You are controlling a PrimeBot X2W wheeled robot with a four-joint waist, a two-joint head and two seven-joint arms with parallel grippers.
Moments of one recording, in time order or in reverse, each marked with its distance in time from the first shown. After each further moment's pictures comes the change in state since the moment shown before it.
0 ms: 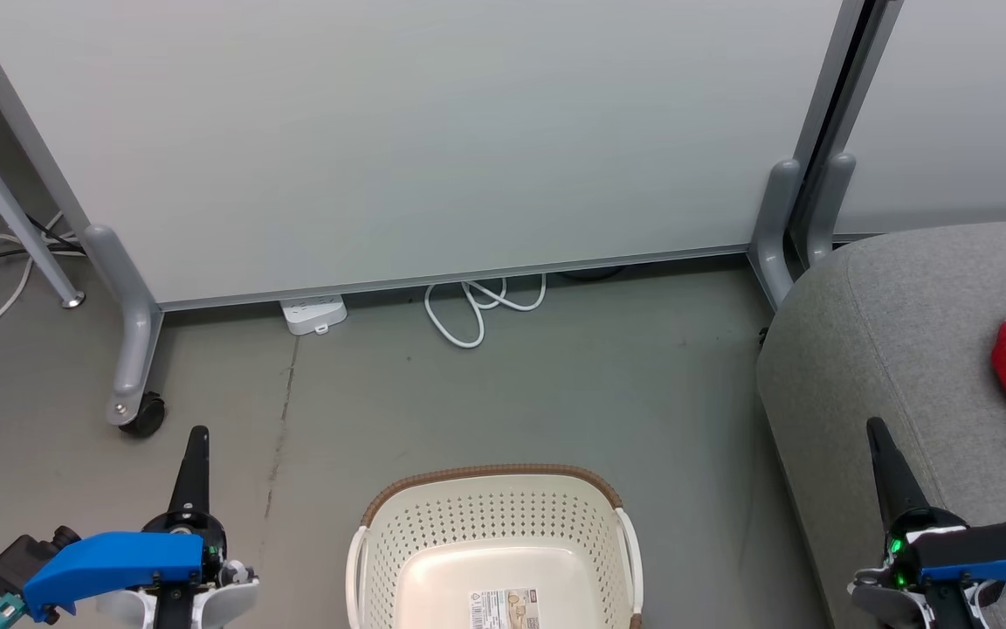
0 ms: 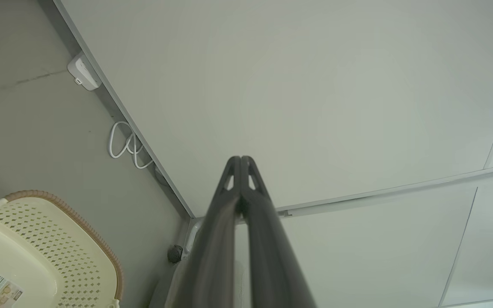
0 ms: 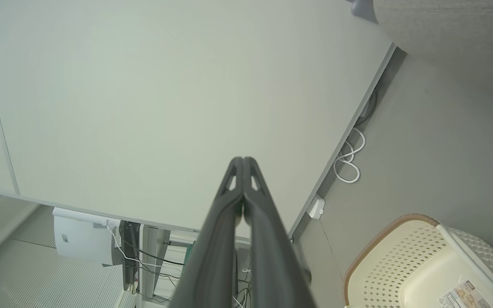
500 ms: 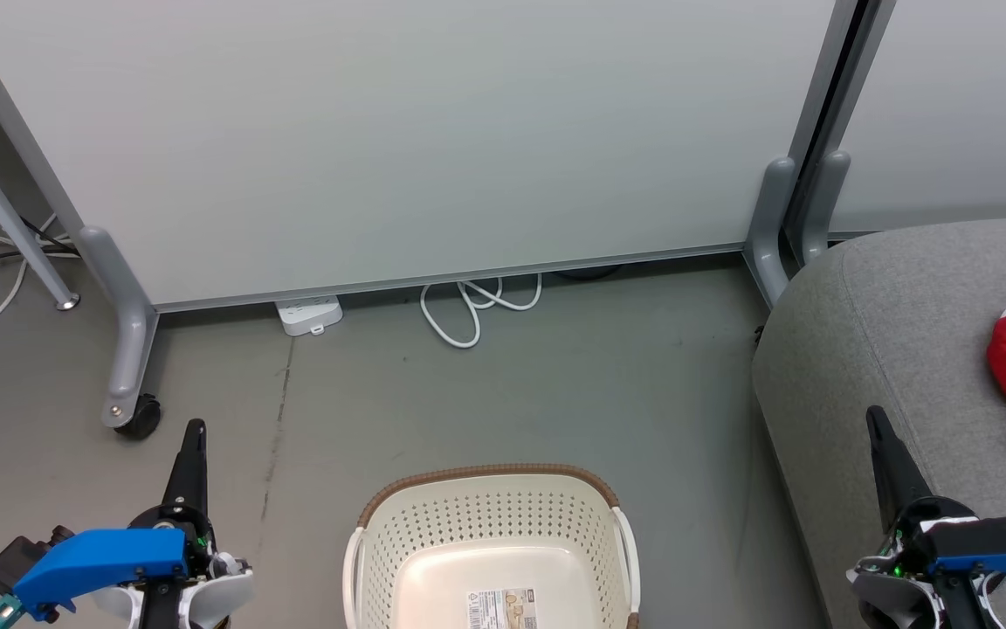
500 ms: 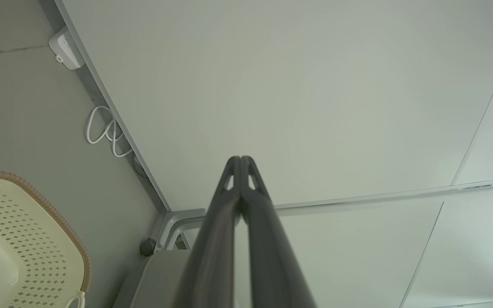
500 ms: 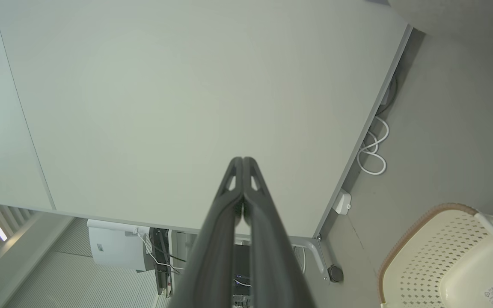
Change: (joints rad) left arm -0.007 0.000 0.012 -0.008 -0.118 0.000 0.029; right arm -0.014 0.000 -0.002 -0.008 0.124 0.000 0.032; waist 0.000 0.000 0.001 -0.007
